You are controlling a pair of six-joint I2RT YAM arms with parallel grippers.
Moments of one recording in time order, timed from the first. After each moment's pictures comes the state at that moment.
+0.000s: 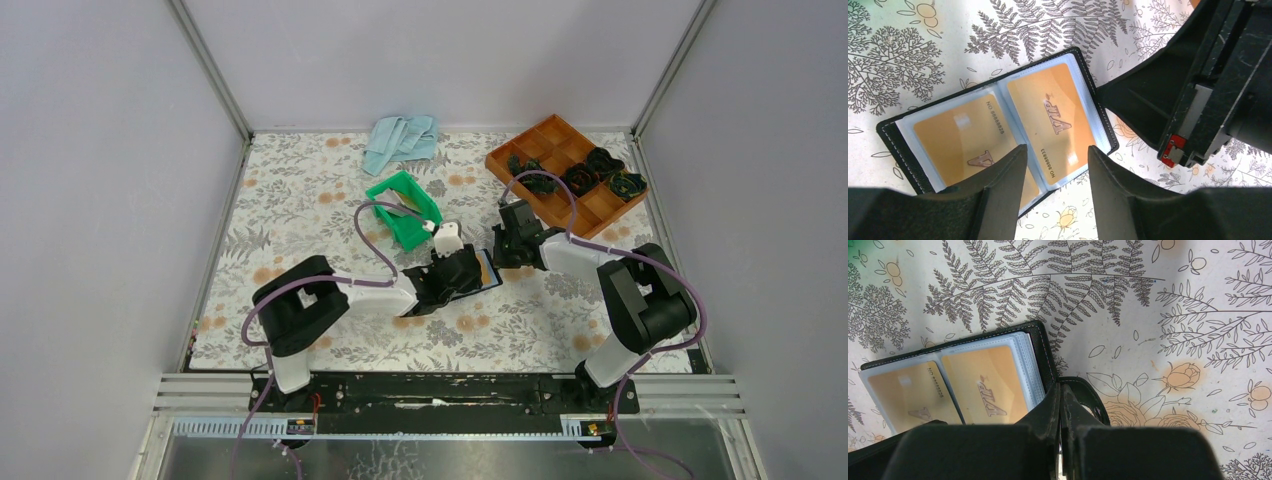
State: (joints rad) left arm -1.02 1.82 0.96 0.16 -0.47 -0.93; right arm 0.46 1.64 0.84 -0.19 0.01 0.42
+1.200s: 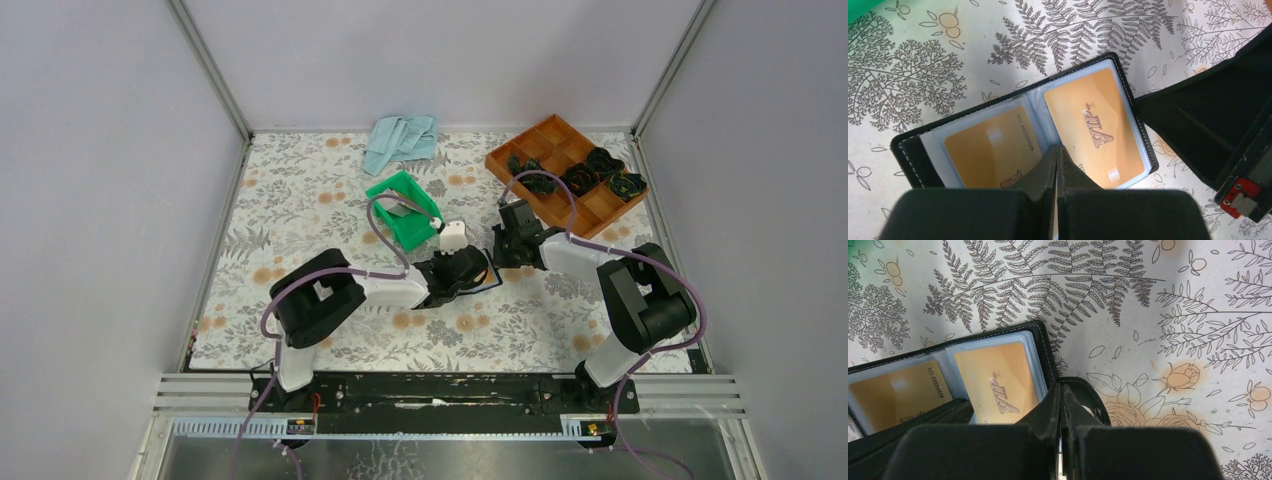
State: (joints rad) left arm -1.01 1.91 1.05 0.05 -0.51 -0.88; right arm 0.46 1.64 0.84 -0.19 0.01 0.41
